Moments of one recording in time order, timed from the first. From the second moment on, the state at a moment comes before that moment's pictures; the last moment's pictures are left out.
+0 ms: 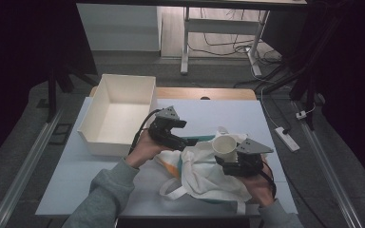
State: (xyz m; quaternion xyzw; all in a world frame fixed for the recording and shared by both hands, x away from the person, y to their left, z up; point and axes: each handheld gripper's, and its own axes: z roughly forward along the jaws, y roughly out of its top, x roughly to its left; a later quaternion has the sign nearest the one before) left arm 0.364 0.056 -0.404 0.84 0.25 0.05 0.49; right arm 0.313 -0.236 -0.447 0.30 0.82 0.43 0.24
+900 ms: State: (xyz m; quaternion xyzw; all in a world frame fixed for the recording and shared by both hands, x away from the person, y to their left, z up) left arm 0.369 0.054 -0.414 0.85 0.25 0.05 0.46; right arm 0.327 -0.228 -0.479 0.31 0.85 0.38 0.18
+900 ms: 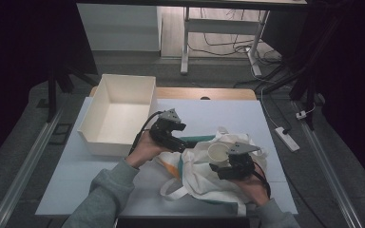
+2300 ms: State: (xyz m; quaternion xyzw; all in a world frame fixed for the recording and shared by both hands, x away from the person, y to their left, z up) left arm 0.366 0.061 -0.422 0.86 0.26 0.05 0.44; right arm 0.310 -0.263 -0.436 0.30 0.82 0.45 0.21
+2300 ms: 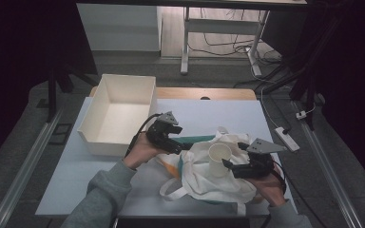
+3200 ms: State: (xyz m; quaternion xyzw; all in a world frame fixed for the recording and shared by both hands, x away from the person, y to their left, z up) left arm 0.363 0.054 -0.439 0.87 0.31 0.07 0.38; right arm 0.310 -0.278 -0.436 0.31 0.81 0.45 0.23
